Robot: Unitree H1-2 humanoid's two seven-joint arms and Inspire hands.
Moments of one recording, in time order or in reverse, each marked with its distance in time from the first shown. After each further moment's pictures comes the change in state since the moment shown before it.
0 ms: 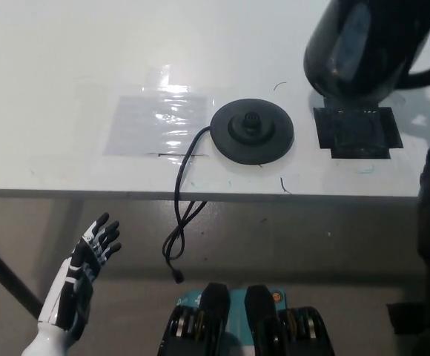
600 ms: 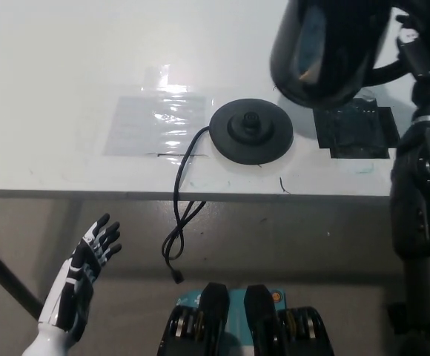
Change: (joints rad) left_arm 0.001 0.000 -0.002 0.000 0.001 0.000 0.000; right_arm -0.004 0.044 0.115 -0.009 -0.046 0.015 -0.013
